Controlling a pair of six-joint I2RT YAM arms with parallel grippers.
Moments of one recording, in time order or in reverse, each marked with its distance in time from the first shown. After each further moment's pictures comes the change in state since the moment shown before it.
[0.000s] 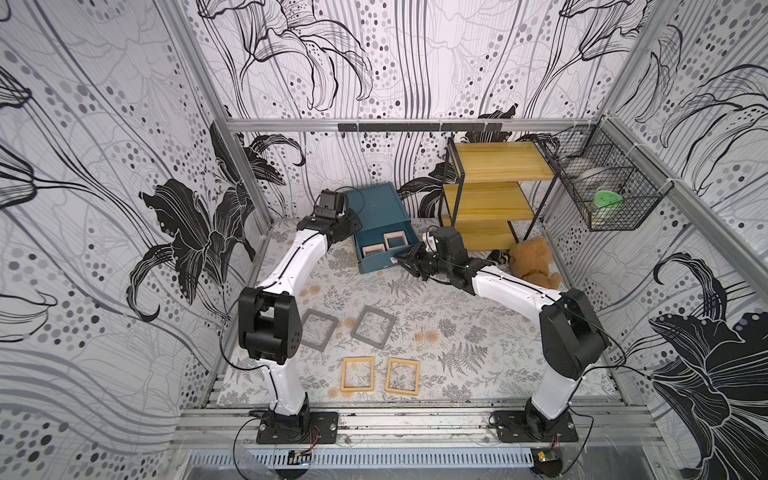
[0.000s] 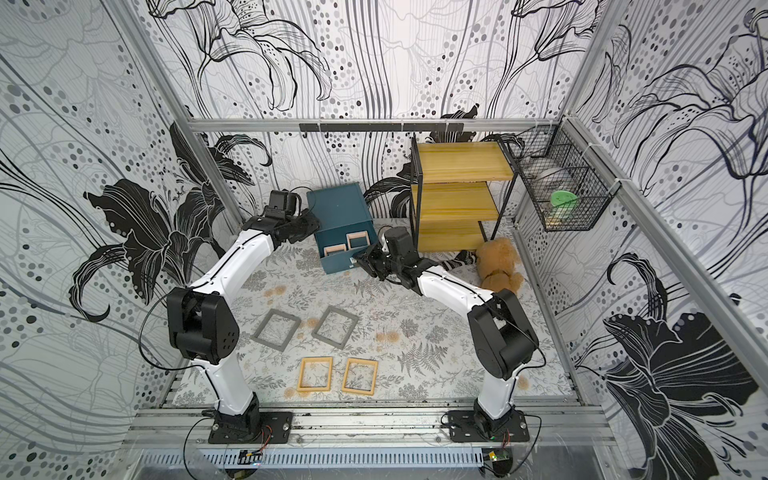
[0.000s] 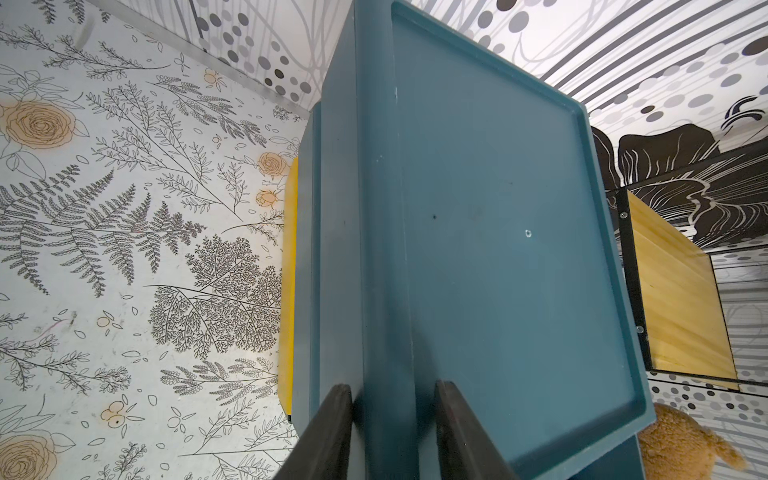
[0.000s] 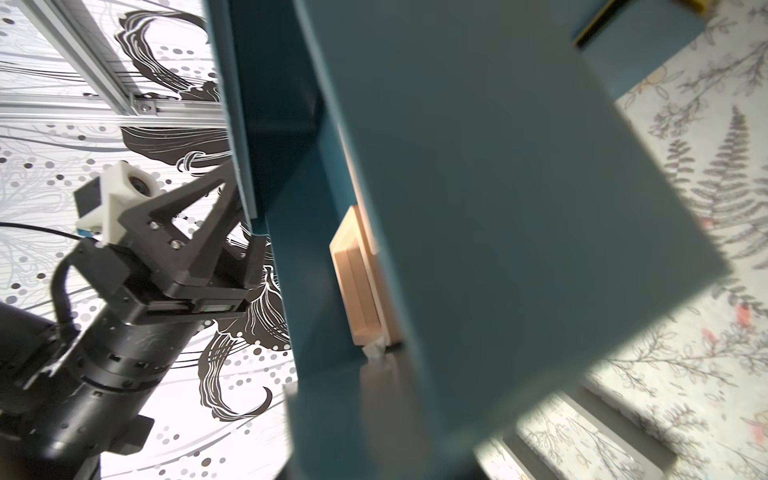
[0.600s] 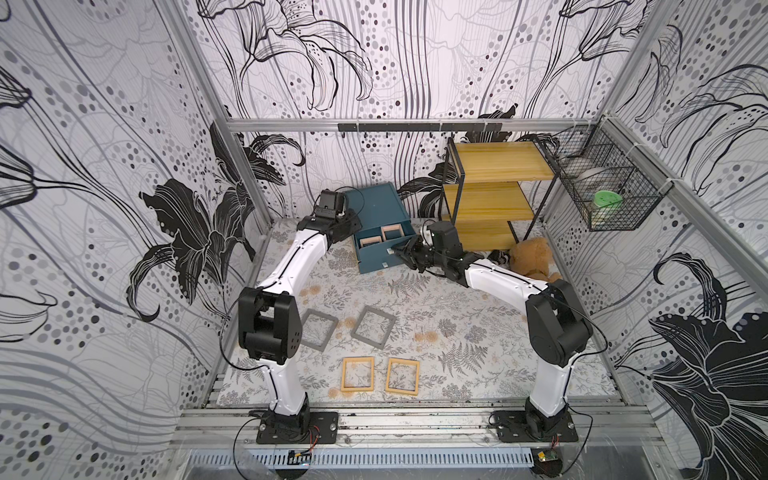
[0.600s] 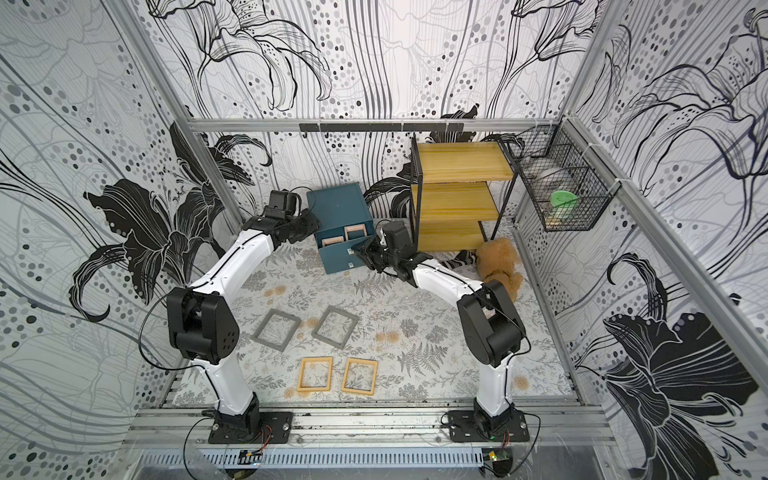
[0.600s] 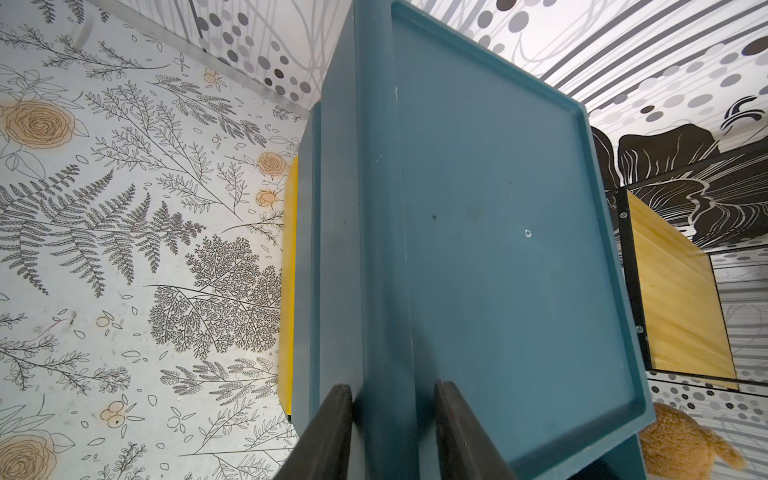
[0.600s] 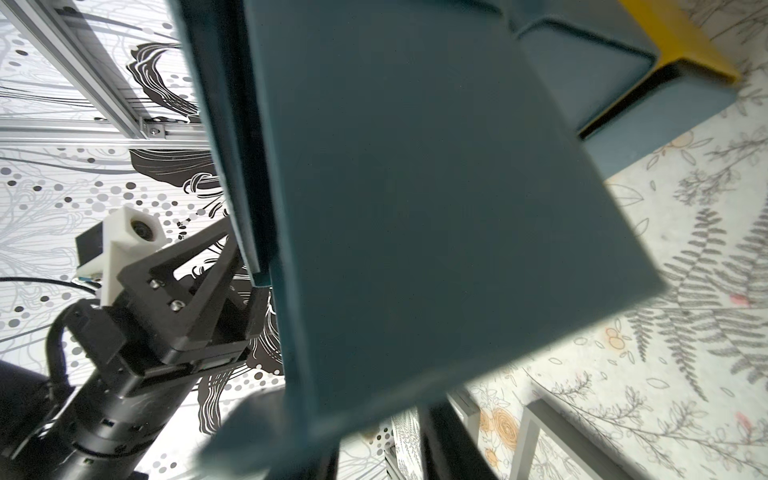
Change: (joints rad) left arm 0.000 0.000 0.000 0.000 0.001 0.000; right arm -0.023 0.119 0.110 0.030 0.011 -0.003
